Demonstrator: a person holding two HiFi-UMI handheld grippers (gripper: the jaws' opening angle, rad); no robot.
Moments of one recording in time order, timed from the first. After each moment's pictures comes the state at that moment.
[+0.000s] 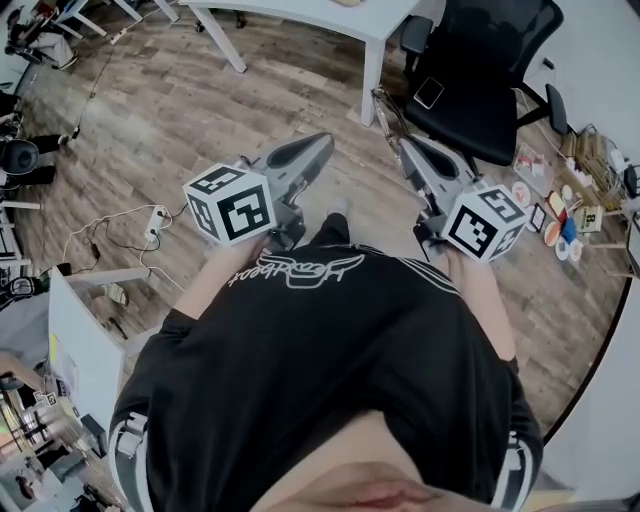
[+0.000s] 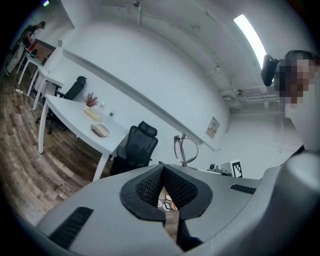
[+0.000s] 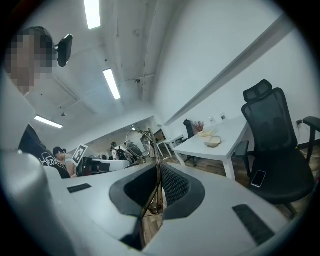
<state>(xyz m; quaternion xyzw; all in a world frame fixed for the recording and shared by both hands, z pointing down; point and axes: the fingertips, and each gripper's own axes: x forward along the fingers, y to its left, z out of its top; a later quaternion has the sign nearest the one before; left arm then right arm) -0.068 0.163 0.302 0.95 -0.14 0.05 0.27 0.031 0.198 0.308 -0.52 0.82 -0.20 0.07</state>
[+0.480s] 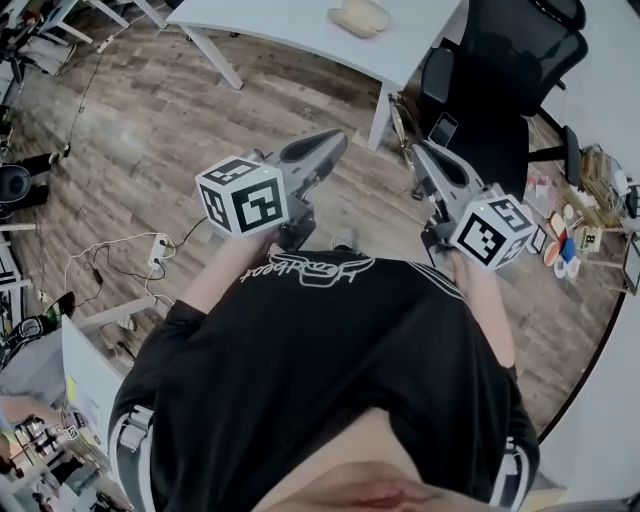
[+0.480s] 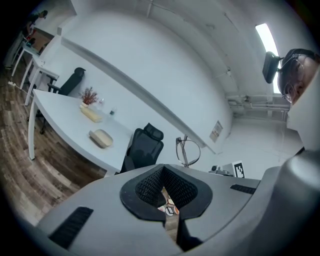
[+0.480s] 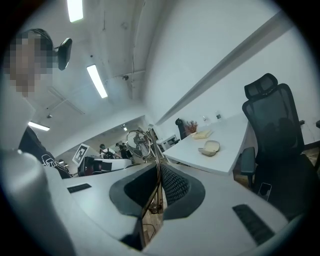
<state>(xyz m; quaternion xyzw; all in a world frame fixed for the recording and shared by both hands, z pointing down) -0.030 -0.042 0.295 0.95 -0.11 0.05 0.29 0.064 0.005 0.299 -0.55 0.80 -0.22 0.06</state>
